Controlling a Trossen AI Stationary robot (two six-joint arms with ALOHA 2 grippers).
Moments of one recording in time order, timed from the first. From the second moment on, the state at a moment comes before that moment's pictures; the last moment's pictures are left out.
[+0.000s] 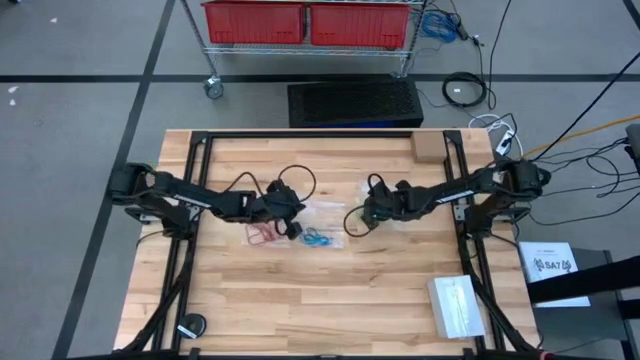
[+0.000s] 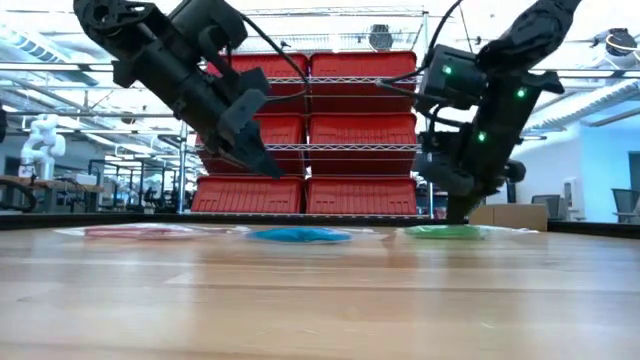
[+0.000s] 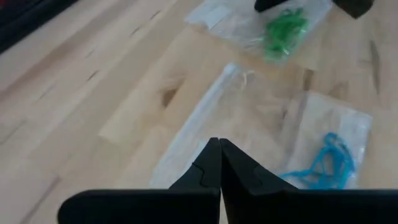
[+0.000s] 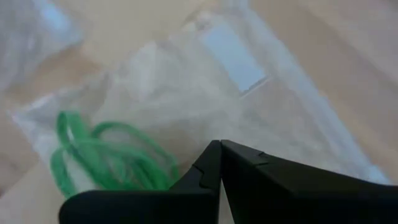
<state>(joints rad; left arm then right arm) 0.02 1.46 0.63 0.17 -0.29 -0.28 -0.05 1.58 0.71 -0.38 0.45 0.73</state>
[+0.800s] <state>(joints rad) 0.03 1.27 0.51 0.21 -0.22 -0.28 0.14 1.56 0.69 -0.39 0.29 0.69</state>
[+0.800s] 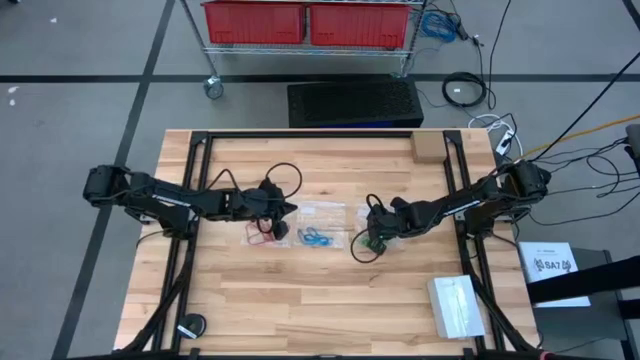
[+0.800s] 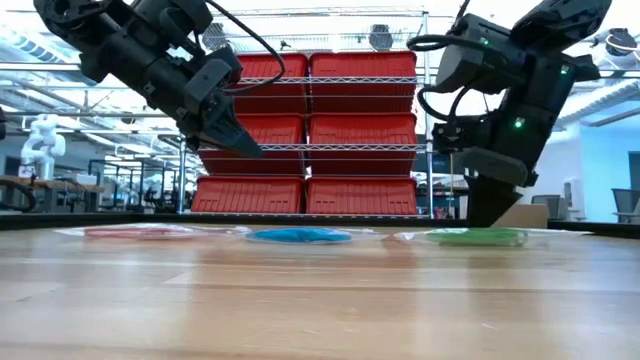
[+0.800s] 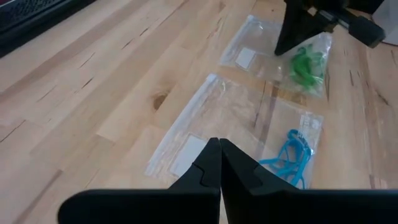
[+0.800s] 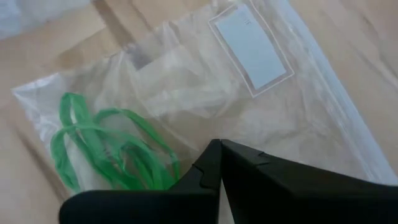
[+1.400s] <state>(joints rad) 0.03 1.18 0.51 0.20 -0.22 -0.22 0.16 1.41 0.72 -0.42 0.33 0.58</state>
